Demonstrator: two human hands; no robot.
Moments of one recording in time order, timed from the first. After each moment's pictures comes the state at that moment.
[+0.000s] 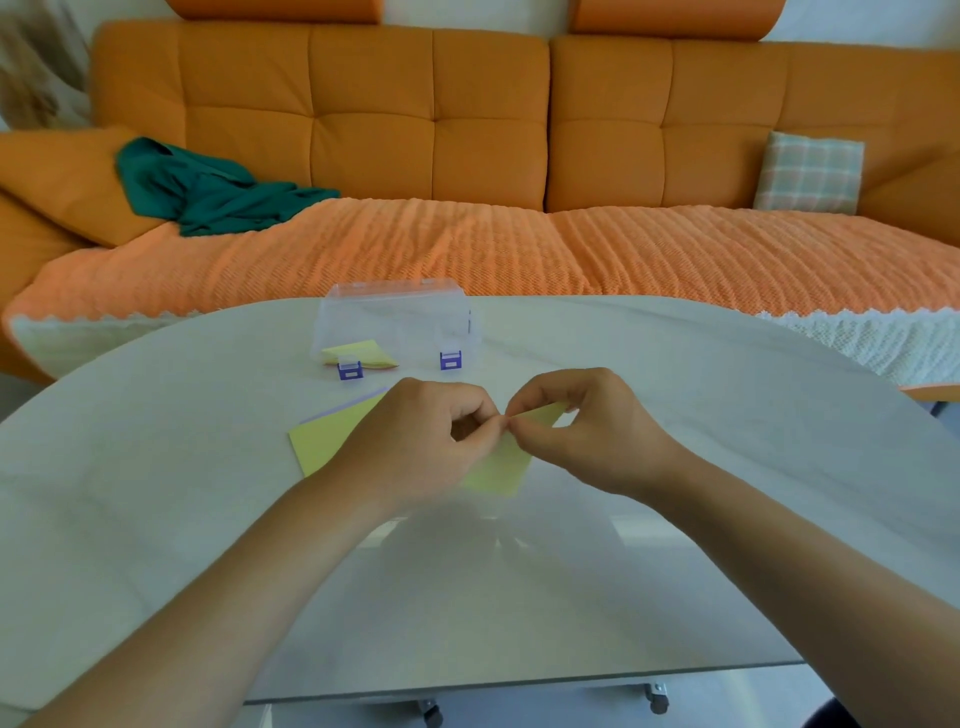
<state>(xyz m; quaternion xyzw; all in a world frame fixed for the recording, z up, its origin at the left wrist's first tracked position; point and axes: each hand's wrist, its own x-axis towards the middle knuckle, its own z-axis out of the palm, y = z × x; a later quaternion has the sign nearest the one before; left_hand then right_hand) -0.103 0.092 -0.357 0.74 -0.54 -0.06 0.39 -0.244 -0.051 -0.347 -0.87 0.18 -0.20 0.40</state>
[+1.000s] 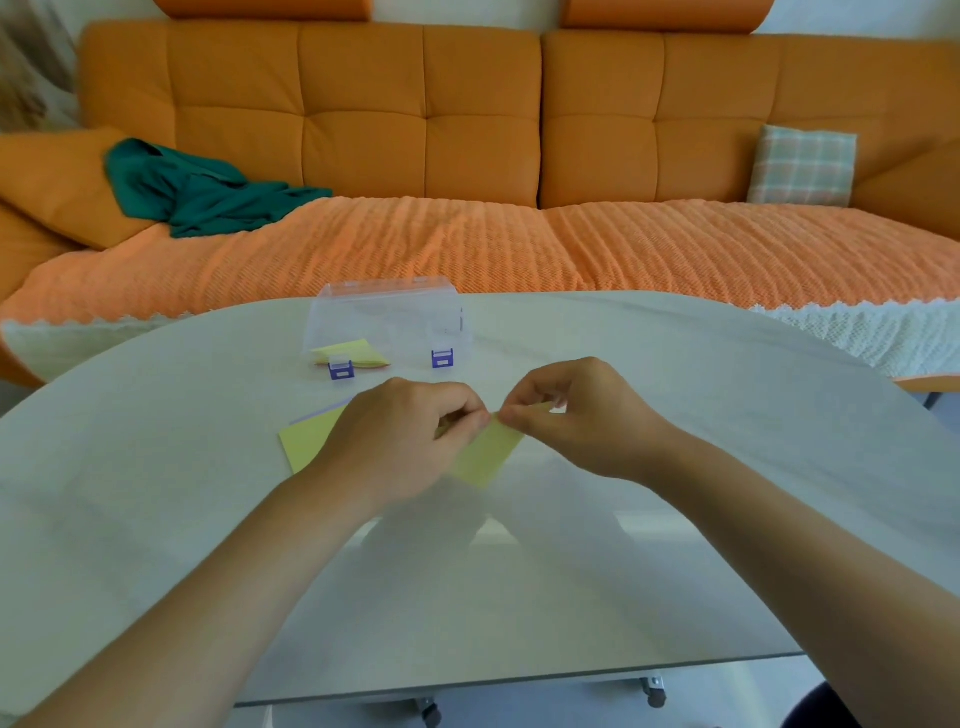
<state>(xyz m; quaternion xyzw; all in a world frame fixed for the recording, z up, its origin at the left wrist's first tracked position) -0.099 0.092 -0.357 0.78 -0.54 0.02 0.30 -0.240 -0.069 -0.348 -0.90 0.16 -0.18 0.35</state>
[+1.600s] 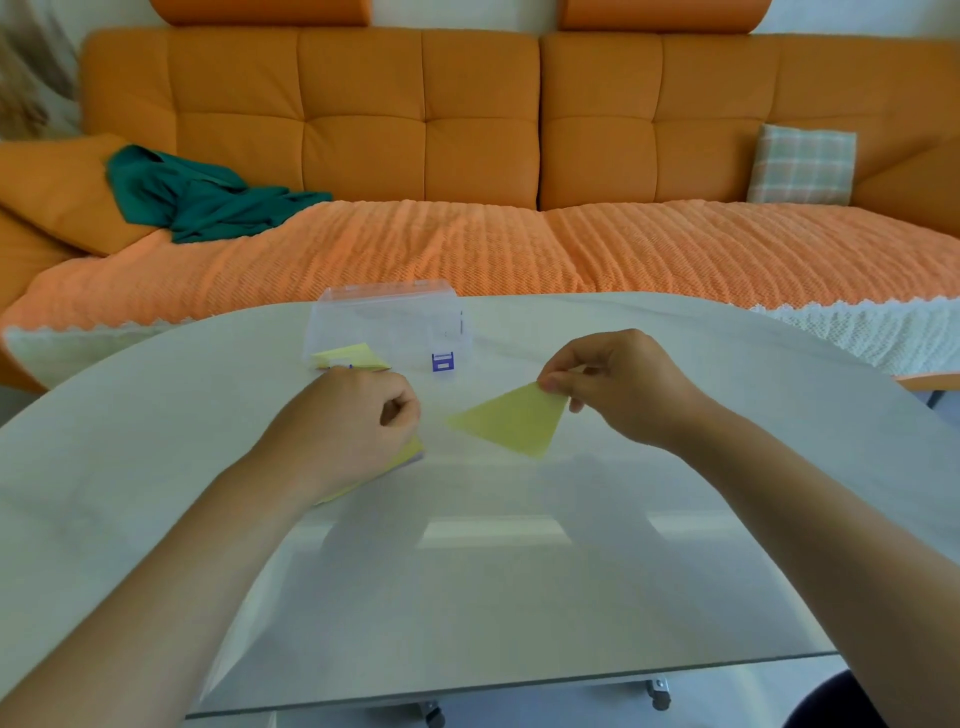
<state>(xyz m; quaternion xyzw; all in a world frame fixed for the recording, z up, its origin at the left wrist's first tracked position) -0.067 0.108 -0.345 0.84 -0.48 0.00 0.24 -0.249 -0.101 -0.334 -0.88 0.21 -0.20 0.37</state>
